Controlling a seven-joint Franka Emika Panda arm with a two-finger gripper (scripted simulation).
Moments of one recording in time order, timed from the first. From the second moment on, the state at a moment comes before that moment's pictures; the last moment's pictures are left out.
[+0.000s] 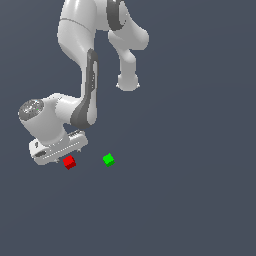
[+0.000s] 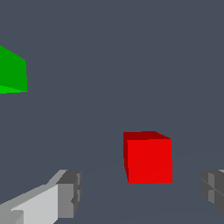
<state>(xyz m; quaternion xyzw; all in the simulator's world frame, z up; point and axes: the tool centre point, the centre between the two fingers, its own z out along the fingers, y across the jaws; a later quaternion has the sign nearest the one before) 0.037 -0.267 0.074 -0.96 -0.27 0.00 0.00</state>
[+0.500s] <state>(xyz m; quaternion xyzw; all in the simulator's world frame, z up) 0.045 -0.278 0.070 -0.96 -0.29 0.00 0.00</state>
